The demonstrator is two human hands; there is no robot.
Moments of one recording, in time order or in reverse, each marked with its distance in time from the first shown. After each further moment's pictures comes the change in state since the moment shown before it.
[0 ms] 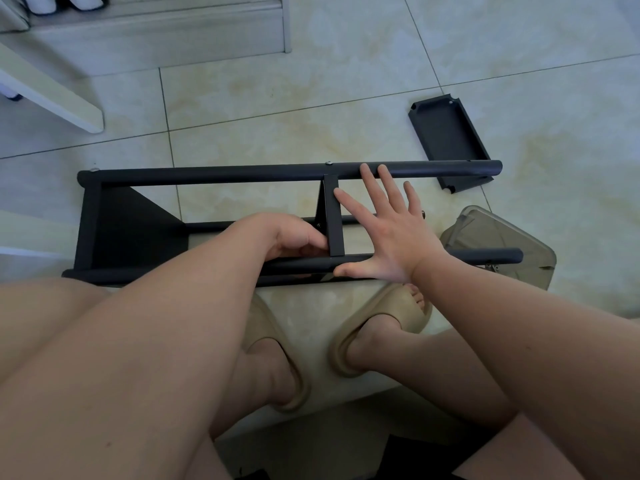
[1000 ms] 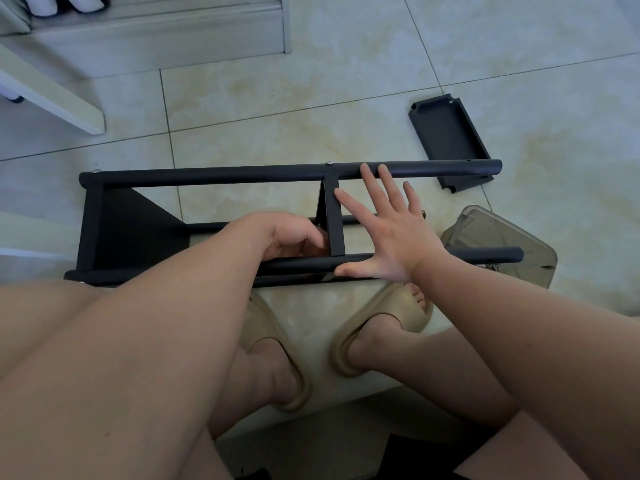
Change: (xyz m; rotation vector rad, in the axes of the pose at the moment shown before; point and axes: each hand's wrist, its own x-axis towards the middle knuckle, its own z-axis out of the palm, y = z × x) left_hand 0.004 -0.004 -0.005 -0.092 -0.057 0.064; right_hand 0.001 0.002 0.001 0.014 0.015 -0.010
